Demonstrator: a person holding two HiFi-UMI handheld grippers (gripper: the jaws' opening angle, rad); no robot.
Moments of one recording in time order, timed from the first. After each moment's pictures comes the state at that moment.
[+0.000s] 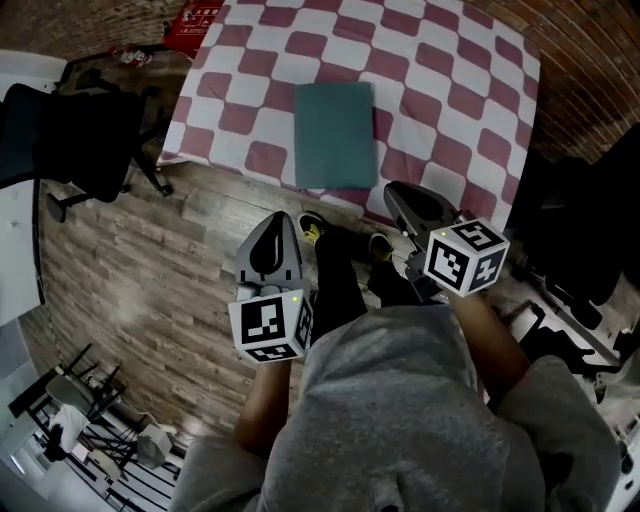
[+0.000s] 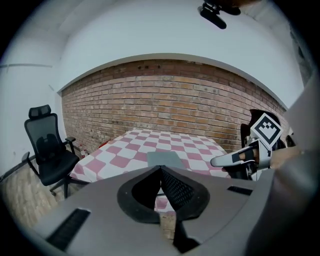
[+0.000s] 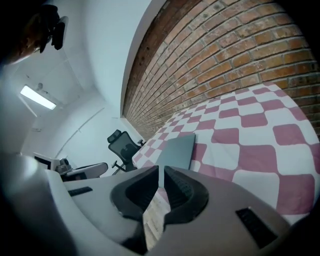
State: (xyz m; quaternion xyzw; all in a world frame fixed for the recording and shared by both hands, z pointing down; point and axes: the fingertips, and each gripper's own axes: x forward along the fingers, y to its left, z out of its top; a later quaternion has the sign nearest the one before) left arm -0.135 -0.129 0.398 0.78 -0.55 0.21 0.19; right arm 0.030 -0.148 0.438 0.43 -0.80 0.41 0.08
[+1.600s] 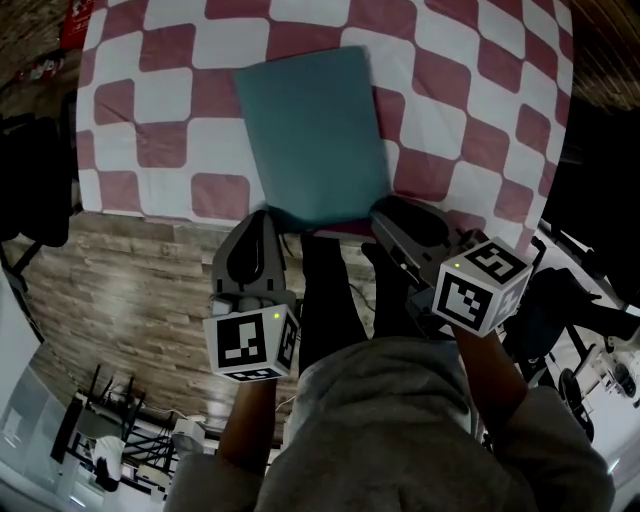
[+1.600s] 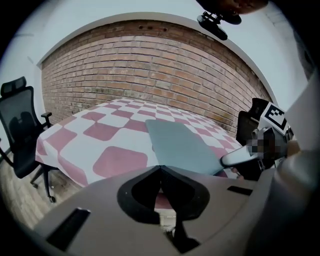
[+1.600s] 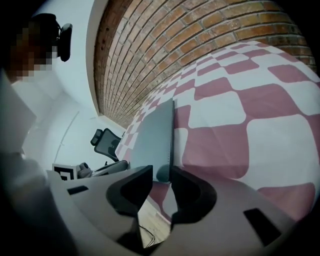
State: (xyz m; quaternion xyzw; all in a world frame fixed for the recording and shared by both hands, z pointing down) left arm -0.137 -0.194 0.537 0.80 -0.45 0.28 0.29; right arm 0.010 -0.160 0.535 0.45 -0.70 0.55 0.11
